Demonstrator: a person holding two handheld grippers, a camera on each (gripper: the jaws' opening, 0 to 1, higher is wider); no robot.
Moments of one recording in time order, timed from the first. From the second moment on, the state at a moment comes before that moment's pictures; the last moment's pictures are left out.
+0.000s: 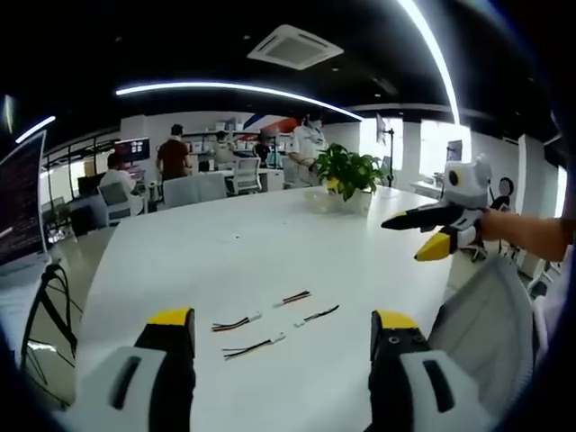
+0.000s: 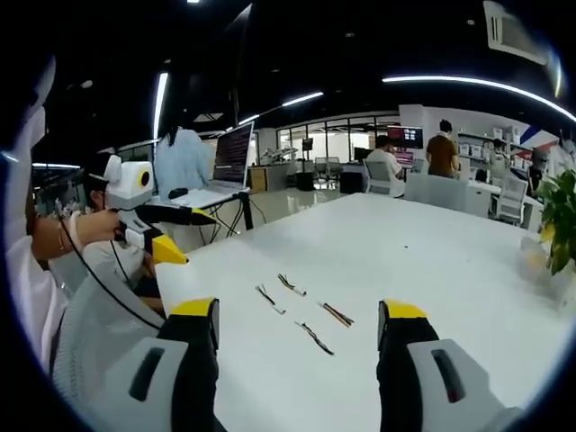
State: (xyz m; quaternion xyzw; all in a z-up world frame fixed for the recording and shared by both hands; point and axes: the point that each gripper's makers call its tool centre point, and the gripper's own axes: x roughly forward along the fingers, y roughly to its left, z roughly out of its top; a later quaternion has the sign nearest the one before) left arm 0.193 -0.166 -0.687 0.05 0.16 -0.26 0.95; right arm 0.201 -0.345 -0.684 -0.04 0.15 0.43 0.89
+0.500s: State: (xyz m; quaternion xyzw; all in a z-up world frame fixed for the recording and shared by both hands) left arm 0.217 -0.161 -0.694 0.07 0.16 -0.27 0.95; right arm 0.223 -0.345 -0.698 -0.07 0.17 0.44 0.88
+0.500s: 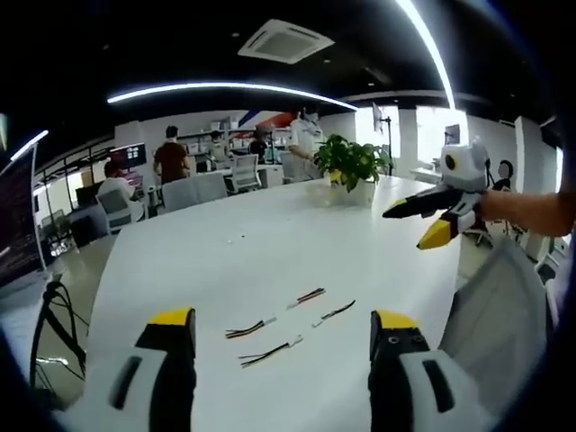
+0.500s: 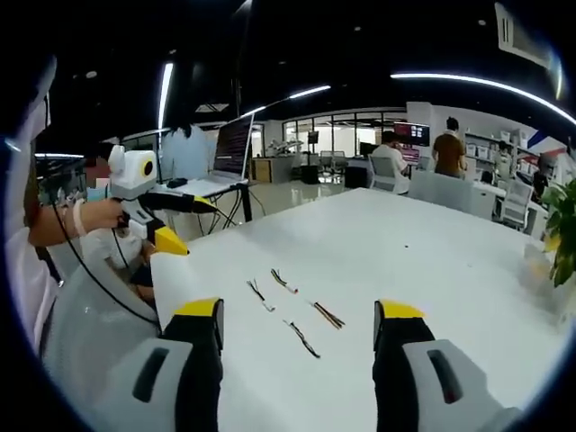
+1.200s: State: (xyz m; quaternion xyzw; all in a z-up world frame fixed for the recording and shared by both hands) left arm 0.249 -0.166 -0.707 0.08 0.17 -0.29 0.94; right arm 0.246 -0.320 -0.707 -0.09 0.17 0.49 0.85
